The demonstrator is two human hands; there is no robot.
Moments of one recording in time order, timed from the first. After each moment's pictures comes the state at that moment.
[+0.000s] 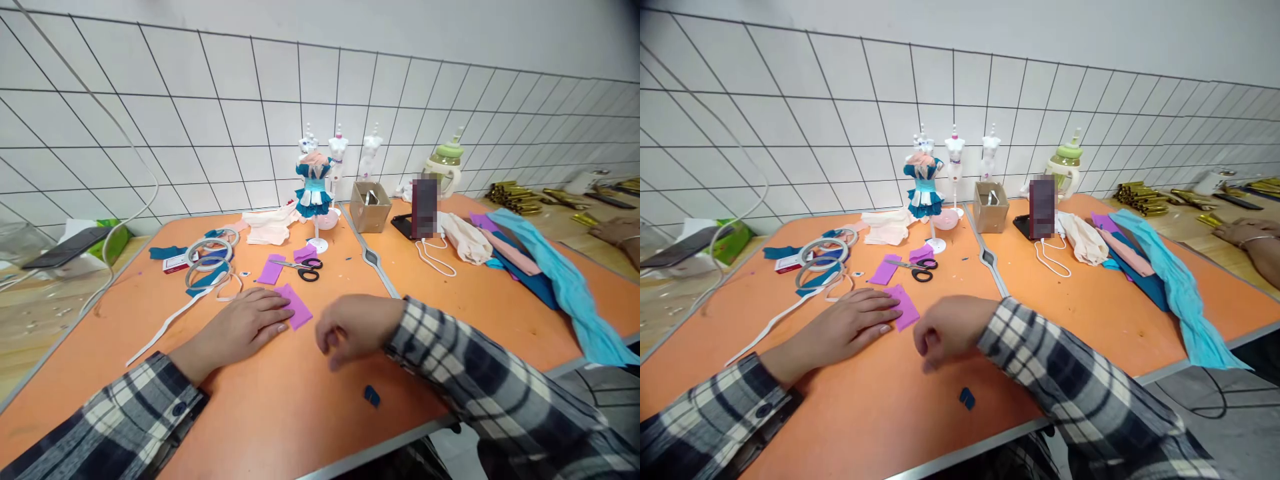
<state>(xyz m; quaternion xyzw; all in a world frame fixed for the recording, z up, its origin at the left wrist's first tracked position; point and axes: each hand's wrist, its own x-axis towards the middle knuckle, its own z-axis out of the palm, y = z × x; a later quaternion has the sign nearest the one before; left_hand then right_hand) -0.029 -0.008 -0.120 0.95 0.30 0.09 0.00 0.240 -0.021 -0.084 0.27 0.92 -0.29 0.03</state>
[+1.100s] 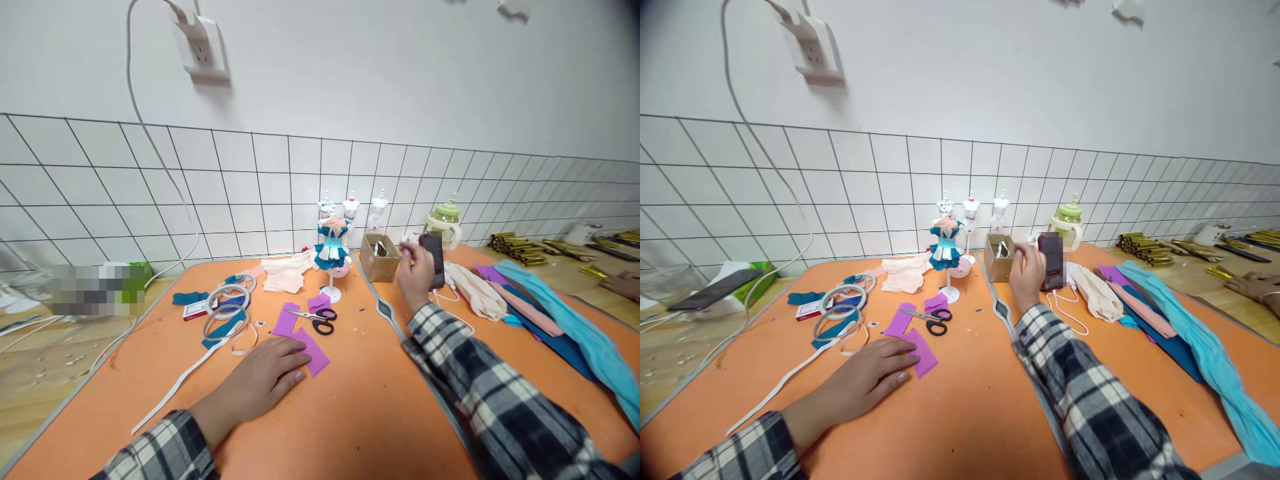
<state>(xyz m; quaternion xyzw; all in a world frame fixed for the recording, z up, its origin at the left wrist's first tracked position) -0.030 -0.003 -0.120 0.93 0.34 0.14 0.05 0.320 0.117 -0.084 0.57 0.59 0.09 -0.57</state>
